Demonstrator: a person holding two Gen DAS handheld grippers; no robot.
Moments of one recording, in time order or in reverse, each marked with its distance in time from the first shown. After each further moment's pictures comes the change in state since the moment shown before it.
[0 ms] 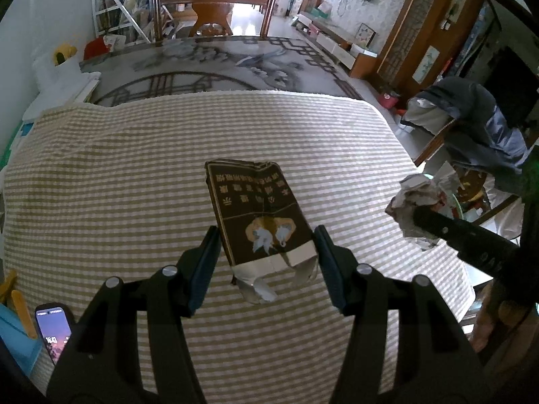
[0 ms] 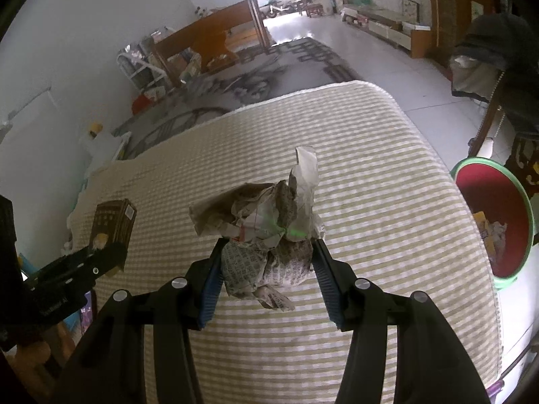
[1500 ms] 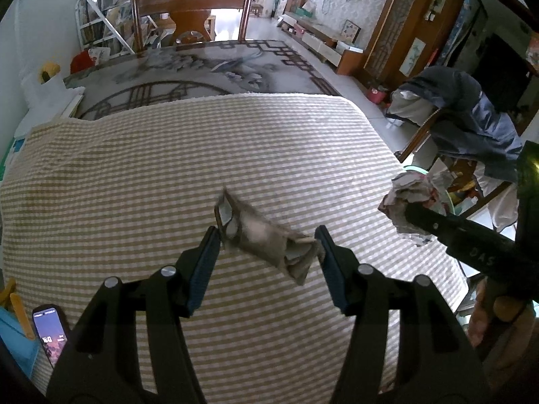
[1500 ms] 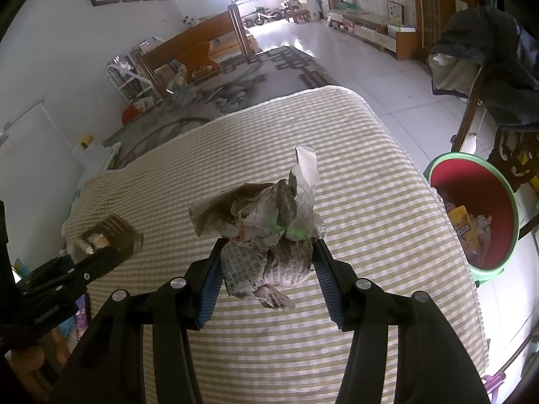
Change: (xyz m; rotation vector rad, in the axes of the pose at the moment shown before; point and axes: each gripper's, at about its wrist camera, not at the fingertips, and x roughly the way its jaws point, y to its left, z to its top) left arm -0.007 -0.035 -0.002 0.059 -0.008 -0.022; right arm -0.017 -0.024 -0.007 0.033 -0.027 -0.034
